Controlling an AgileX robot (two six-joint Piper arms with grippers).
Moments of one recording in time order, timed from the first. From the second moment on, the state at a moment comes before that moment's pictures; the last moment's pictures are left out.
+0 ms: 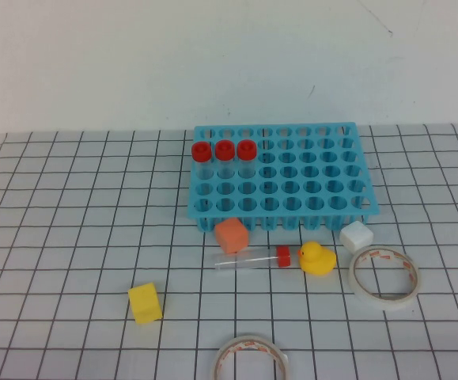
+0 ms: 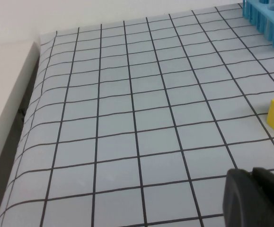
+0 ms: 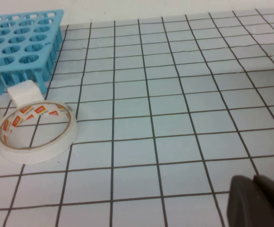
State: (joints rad) right arm -0.03 -0.01 0.02 -0.07 0.40 0.14; left arm -0.03 -0.01 0.02 -0.08 0.35 0.10
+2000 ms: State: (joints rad) right arm -0.03 -0.01 0.03 0.80 0.38 -0.06; left arm -0.36 1.53 -1.27 -0.21 1.11 0.87
